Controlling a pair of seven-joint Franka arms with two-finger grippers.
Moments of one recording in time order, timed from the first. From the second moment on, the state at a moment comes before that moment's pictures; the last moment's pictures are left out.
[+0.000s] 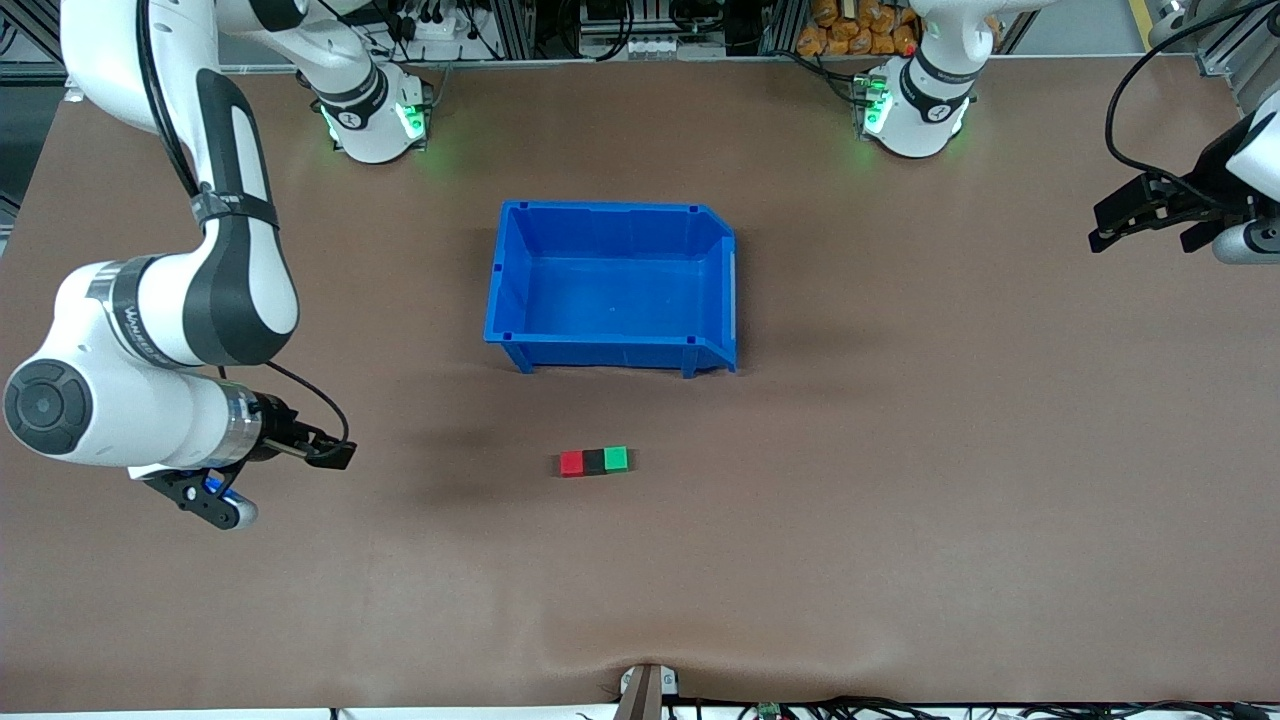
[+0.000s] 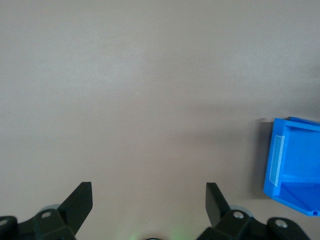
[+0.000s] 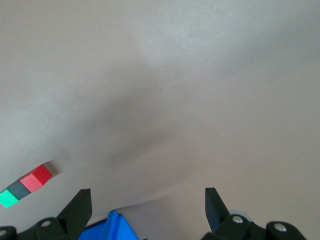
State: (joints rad) left arm 0.11 -0.06 -0.16 -1.60 0.01 1.57 -0.04; right arm 0.33 0.60 -0.29 -1.21 0.25 1.64 0.50
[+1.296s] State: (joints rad) left arm 0.11 -0.06 -0.17 -1.60 0.01 1.57 -0.04; right arm 0.23 0.49 -0.31 -1.22 0.21 1.54 0.16
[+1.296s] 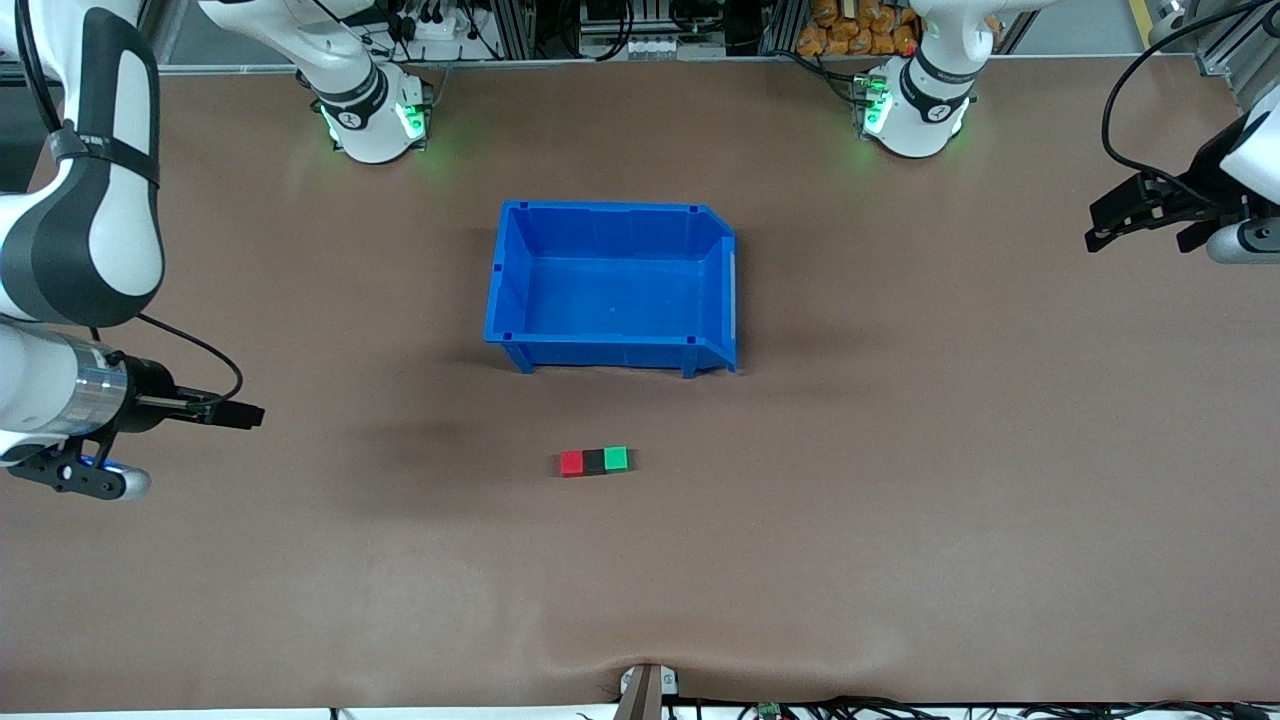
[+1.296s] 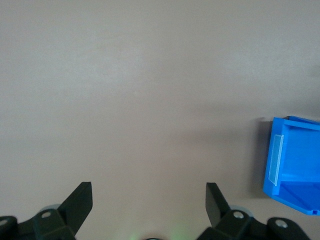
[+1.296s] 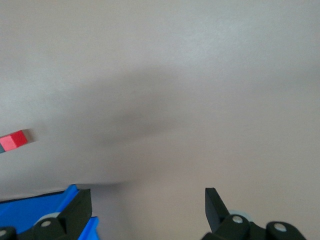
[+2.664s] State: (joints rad) left arm 0.11 -0.06 -0.17 -1.60 0.01 1.57 -0.04; right arm 0.17 0.34 -0.33 -1.26 0.19 1.45 0.07
